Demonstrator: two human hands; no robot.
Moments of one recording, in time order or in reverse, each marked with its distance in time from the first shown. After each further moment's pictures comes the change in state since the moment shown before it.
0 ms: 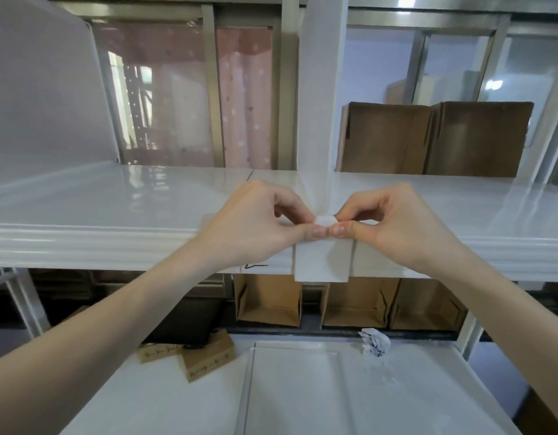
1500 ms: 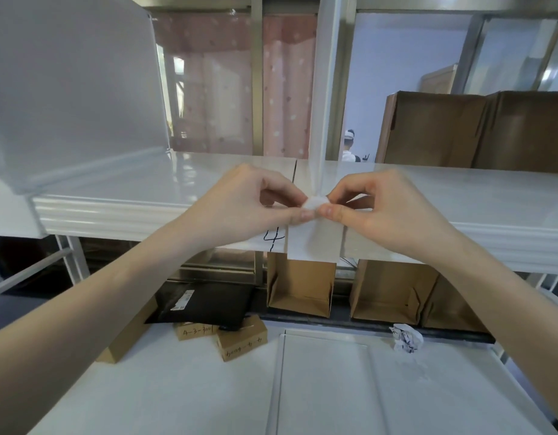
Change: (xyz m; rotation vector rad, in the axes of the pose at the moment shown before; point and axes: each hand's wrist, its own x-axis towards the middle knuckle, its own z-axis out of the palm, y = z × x) left_hand -0.040 -0.045 -0.065 0.005 -0.029 -0.069; right_hand 0.018 -0.049 0.063 -0.102 -0.038 -0.052
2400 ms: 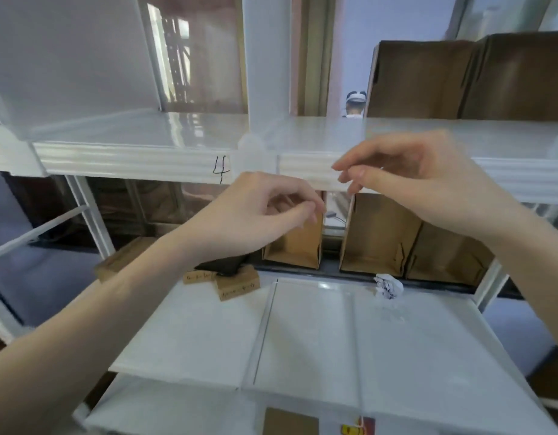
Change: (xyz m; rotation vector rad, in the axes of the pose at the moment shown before) left_hand -0.062 0.088 0.086 -0.059 -0.096 -0.056; right_hand -0.105 0.034 -0.081 0.226 -0.080 -0.121
